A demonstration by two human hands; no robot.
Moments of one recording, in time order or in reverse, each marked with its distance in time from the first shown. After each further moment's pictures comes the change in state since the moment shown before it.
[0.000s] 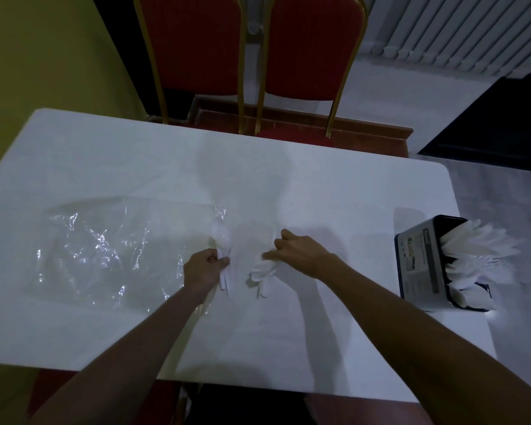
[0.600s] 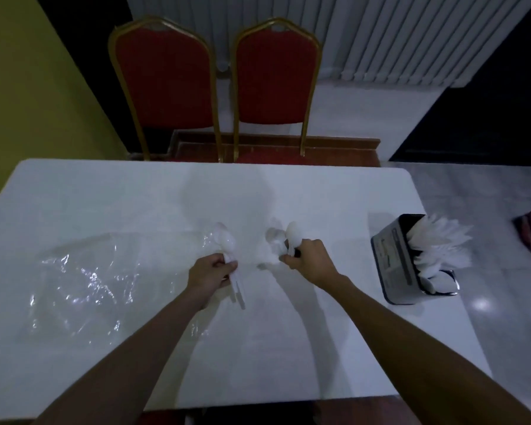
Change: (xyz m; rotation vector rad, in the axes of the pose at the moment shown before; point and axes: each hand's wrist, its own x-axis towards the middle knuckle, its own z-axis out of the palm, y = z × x) left_hand -0.014 0.060 0.003 -0.244 -0.240 0.050; right_hand -0.049 0.002 -0.023 0.763 0.362 0.733
